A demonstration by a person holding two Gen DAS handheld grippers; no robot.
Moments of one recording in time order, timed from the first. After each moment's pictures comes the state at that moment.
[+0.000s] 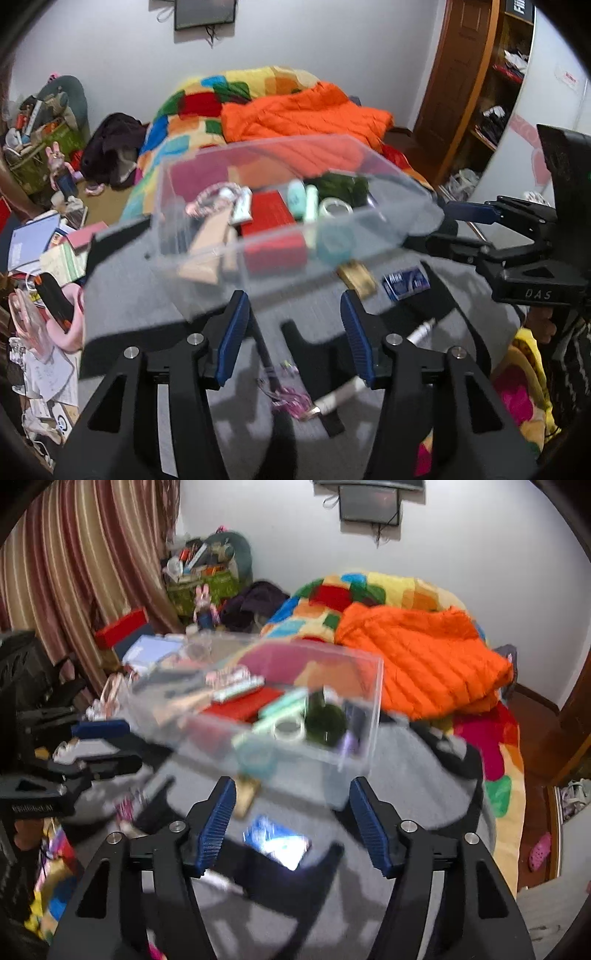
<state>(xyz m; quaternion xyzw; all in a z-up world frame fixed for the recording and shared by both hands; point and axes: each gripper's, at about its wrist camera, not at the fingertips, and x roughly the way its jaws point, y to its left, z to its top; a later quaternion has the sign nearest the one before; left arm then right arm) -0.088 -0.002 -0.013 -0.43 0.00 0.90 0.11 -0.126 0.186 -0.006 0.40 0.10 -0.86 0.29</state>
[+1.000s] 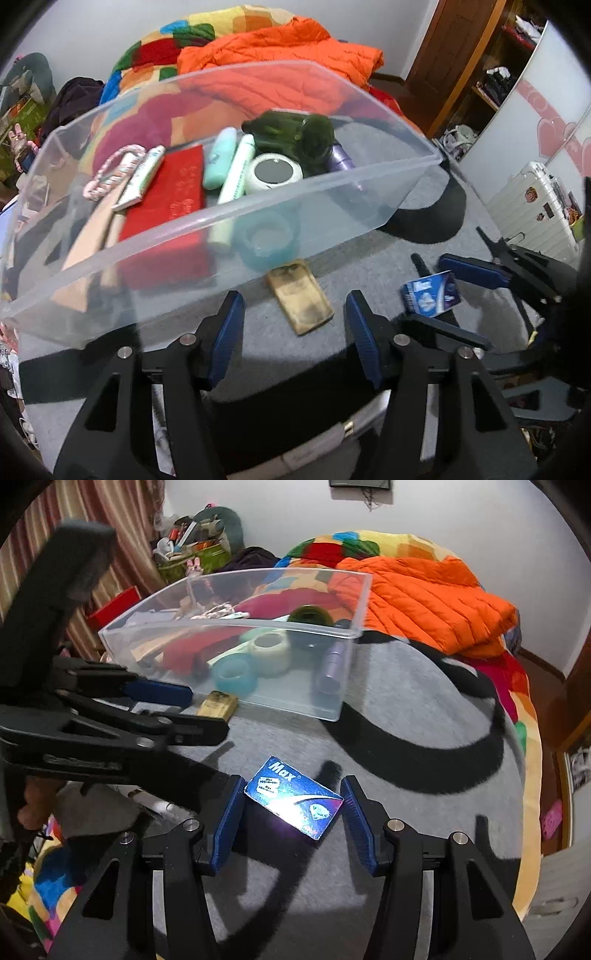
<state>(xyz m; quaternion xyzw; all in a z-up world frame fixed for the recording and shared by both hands) -0.158 0.066 -0.068 -0.53 0.01 0.84 0.13 -0.113 0.215 -0.059 0.45 0.08 -0.85 0.28</state>
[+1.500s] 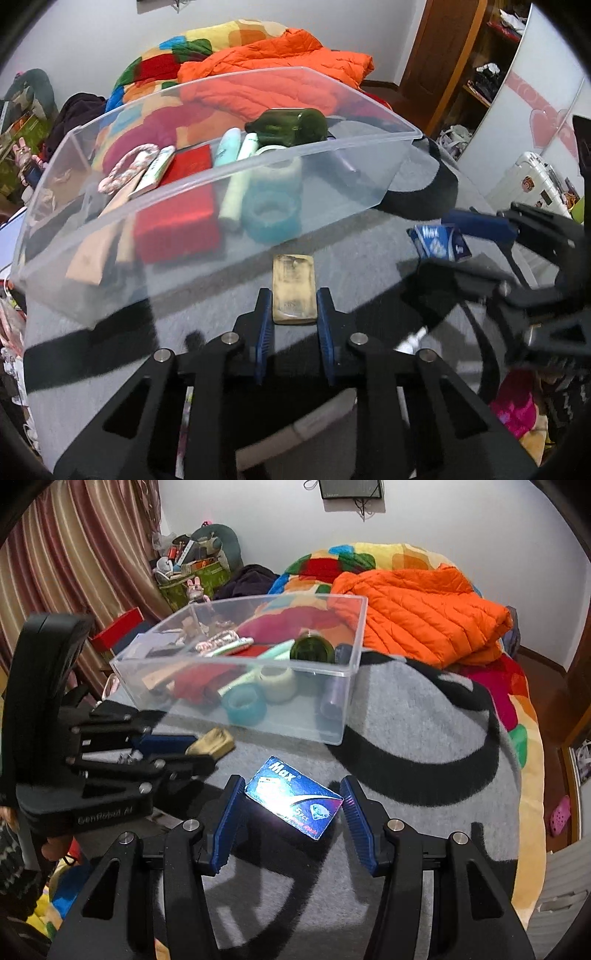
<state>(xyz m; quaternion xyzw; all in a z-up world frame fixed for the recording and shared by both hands) -0.122 0.057 -0.062 -0.50 0.02 0.85 0.13 -0.114 0.212 -0.038 0.42 0.05 -0.86 0.28</state>
